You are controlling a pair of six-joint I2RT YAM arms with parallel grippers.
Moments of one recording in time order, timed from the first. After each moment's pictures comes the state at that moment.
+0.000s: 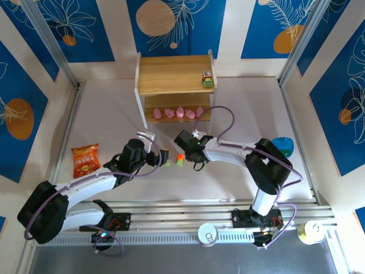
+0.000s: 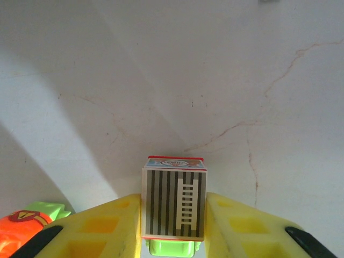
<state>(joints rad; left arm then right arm) -0.65 1.16 0.46 0.16 -0.07 -0.25 0.86 1.73 1.06 -0.60 0.36 0.94</state>
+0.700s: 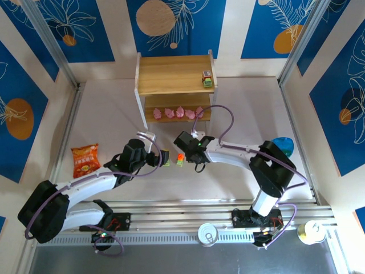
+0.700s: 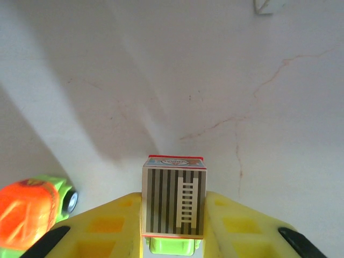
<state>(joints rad) -0.65 1.17 0.46 0.17 -0.05 -0.25 0.89 1.67 1.06 -0.66 0.39 0.87</state>
